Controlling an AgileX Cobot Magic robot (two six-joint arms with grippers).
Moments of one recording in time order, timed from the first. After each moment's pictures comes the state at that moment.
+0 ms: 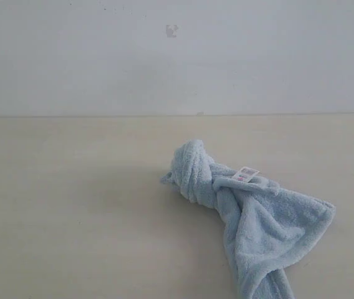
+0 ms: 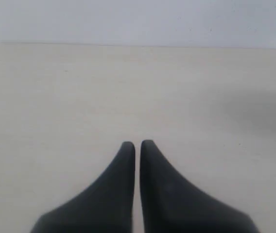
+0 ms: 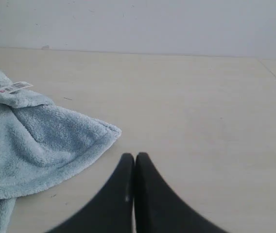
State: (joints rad) left arm 0.07 0.00 0.00 0.10 0.36 -0.12; right arm -0.02 0.01 0.00 0.01 0.34 -0.04
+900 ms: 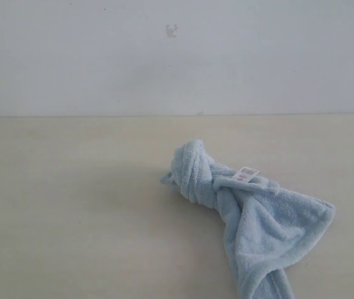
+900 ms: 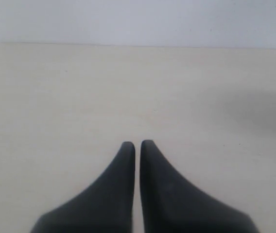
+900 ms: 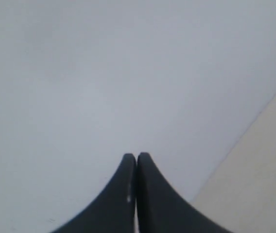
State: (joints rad) left arm 0.07 0.00 0.00 0.10 0.36 -0.12; right arm -0.02 0.01 0.00 0.55 -0.14 0.47
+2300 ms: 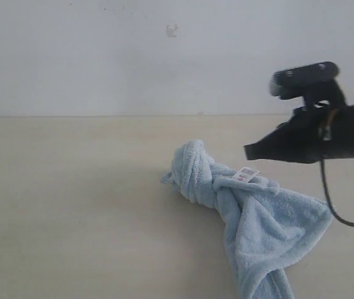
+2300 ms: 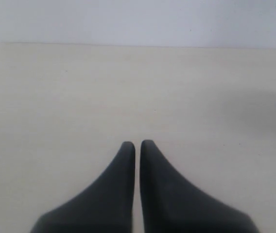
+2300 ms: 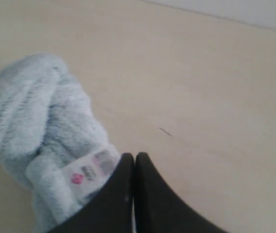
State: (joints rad) left arm 0.07 0.00 0.00 0.10 0.36 -0.12; right arm 0.34 1.54 -0.83 -0.41 0.06 0.39
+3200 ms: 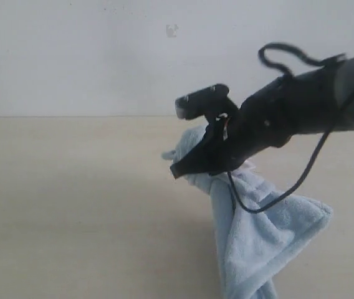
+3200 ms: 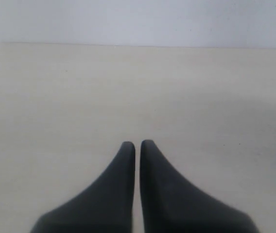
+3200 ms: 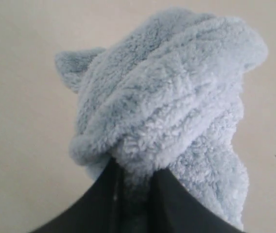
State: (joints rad) left arm 0.07 0.00 0.00 0.10 0.36 -0.12; right arm 0.56 1.82 -1.18 -0.16 0.33 0.16
